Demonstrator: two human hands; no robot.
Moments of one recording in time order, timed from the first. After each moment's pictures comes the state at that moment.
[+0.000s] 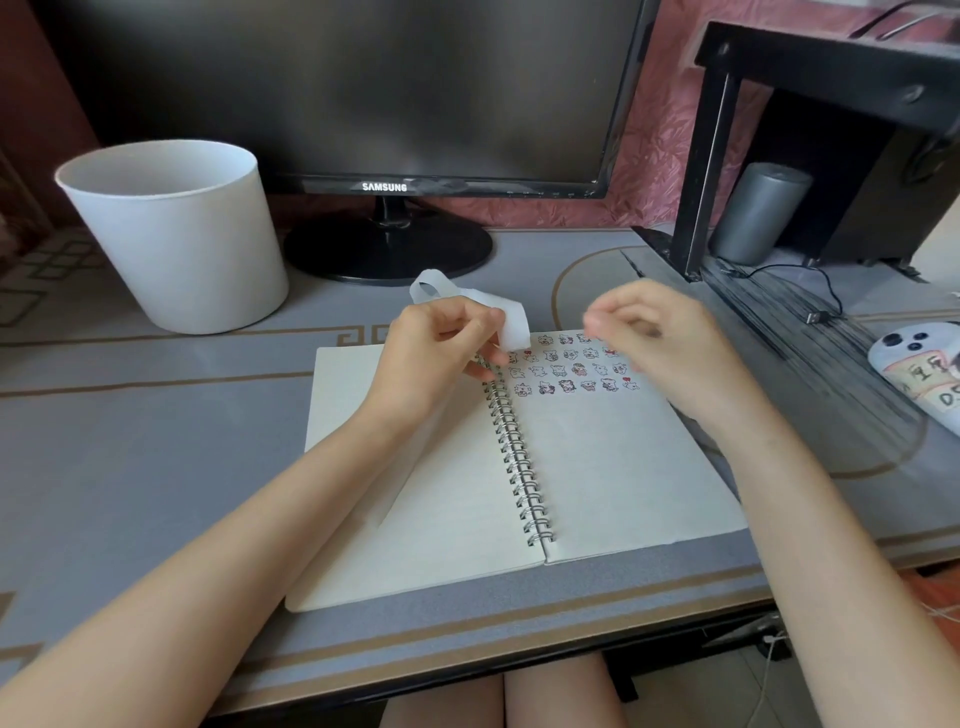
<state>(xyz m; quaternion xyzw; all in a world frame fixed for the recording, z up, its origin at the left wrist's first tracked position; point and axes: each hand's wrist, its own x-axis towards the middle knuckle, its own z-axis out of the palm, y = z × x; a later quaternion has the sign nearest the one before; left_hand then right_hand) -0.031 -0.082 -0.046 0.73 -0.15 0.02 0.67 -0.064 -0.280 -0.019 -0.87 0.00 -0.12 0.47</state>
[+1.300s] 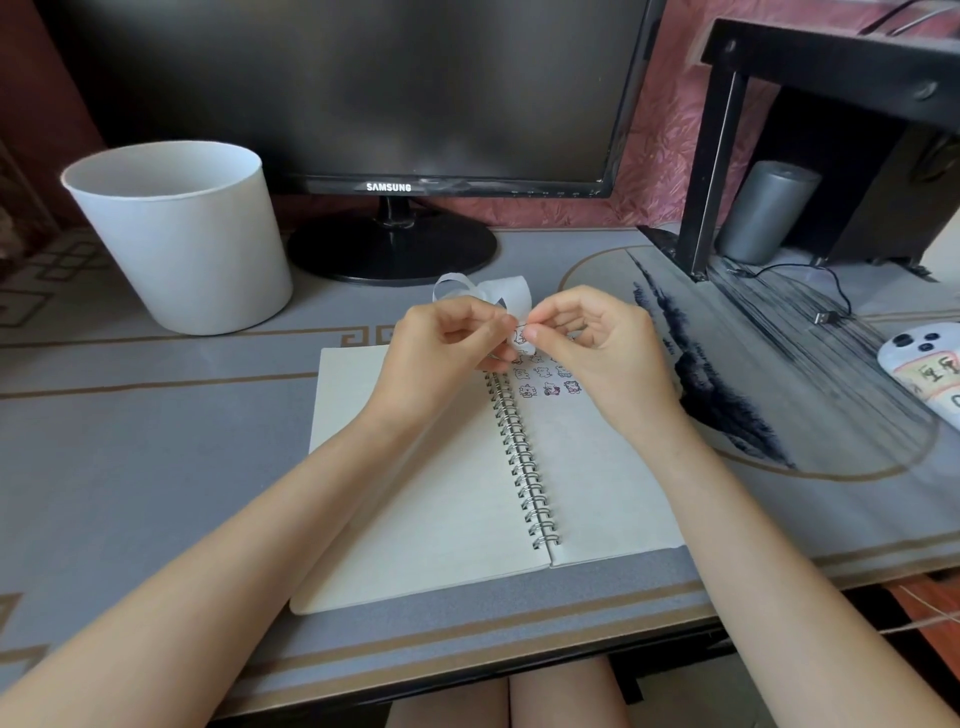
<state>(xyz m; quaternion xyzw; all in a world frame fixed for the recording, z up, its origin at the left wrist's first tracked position) -0.033 -0.082 -0.044 0.71 -0.15 0.01 0.69 -0.048 -0.240 -0.044 -0.82 -0.11 -0.21 0.52</state>
